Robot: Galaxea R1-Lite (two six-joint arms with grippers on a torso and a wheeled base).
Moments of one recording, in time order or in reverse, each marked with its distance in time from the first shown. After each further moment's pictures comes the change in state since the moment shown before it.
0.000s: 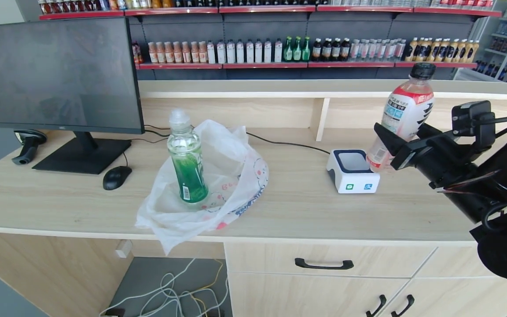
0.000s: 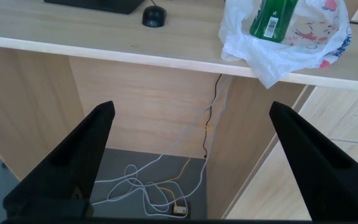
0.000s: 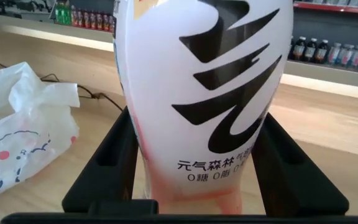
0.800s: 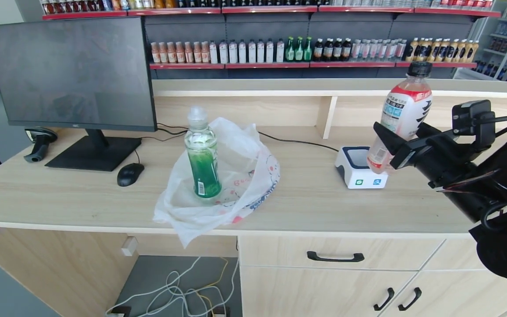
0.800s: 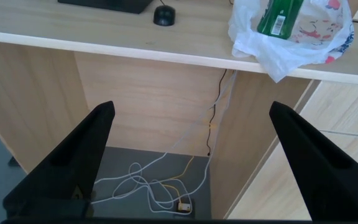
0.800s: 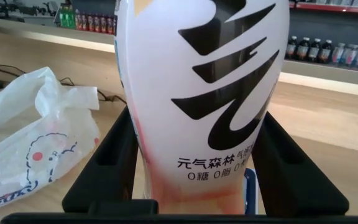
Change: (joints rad) left arm -0.002 0.000 0.000 0.000 0.000 0.000; right arm 0.001 0.002 -0.005 0.002 0.001 0.014
